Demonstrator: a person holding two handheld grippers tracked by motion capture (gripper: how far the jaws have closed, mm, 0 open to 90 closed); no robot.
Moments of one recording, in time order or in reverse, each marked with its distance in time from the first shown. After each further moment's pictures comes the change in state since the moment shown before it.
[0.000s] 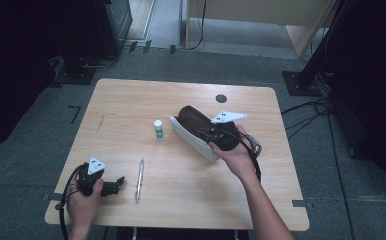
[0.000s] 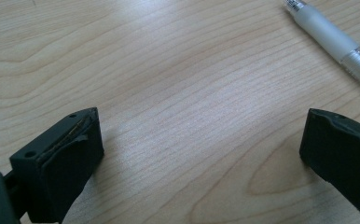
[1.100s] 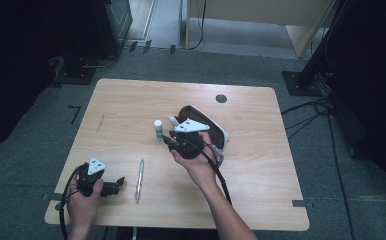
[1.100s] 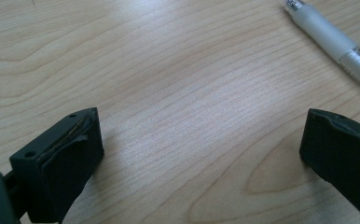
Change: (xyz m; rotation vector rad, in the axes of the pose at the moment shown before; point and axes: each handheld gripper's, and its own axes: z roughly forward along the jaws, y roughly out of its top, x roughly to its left) left arm -0.001 0.000 0.000 0.000 0.000 -0.001; right arm 0.076 0.009 0.068 -0.093 -0.022 0.034
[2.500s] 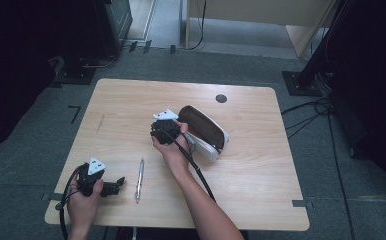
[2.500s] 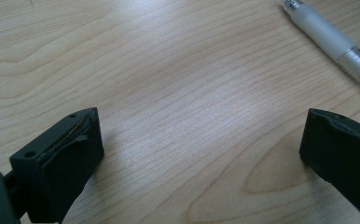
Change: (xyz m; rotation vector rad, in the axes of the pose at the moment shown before) left arm 0.000 0.000 0.000 0.002 -0.004 0.003; right arm 0.004 0.009 0.100 0.062 -0.238 0.038
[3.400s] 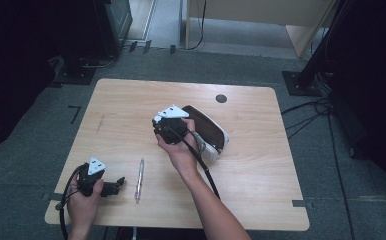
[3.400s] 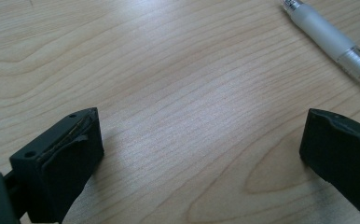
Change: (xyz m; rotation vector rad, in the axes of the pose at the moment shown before) left arm 0.000 0.000 0.000 -0.002 0.001 0.000; right arm -0.006 0.022 -0.058 -0.101 0.090 -0.039
